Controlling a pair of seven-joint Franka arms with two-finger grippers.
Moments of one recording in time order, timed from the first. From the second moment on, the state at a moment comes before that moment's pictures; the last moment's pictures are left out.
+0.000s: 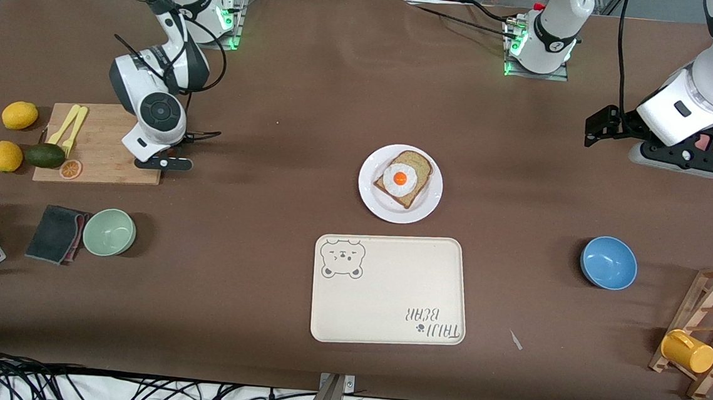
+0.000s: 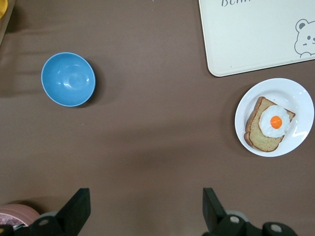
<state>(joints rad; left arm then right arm) -0.14 -0.02 0.01 -1.70 -0.02 1.59 -0.01 0.05 0.24 0.18 -2.32 -0.51 2.16 0.46</state>
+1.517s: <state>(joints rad) -0.10 -0.02 0.02 -1.70 -0.02 1.59 -0.01 0.43 0.54 0.59 -1.52 -0.51 1.94 0.46</state>
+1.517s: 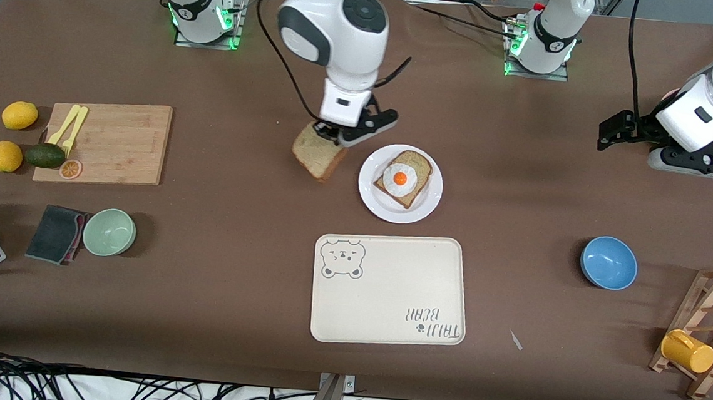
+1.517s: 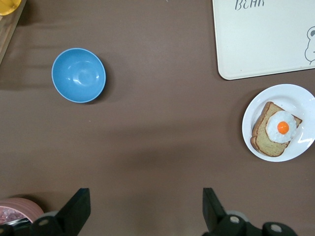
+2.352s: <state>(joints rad) -0.08 -0.01 0.02 -1.68 -0.02 1.59 -0.01 0.66 0.79 0.55 -1.35 -0.78 2.17 0.38</state>
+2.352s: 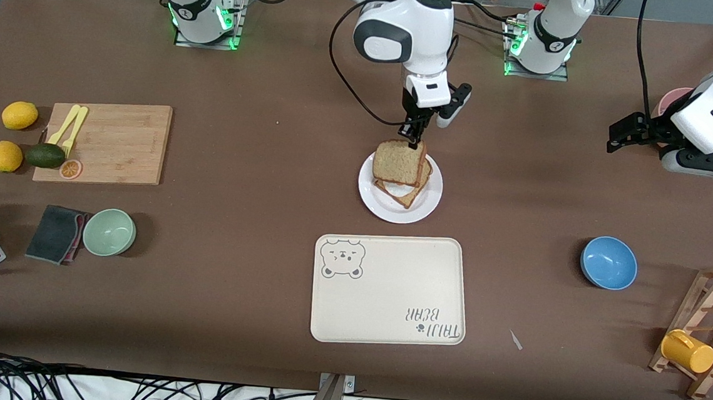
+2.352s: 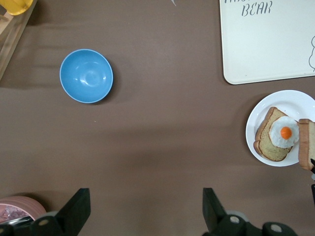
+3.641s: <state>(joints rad) -0.08 0.00 0.02 -1.66 -0.02 1.59 -0.01 0.79 0.89 0.40 -1.17 -0.76 2.12 0.36</state>
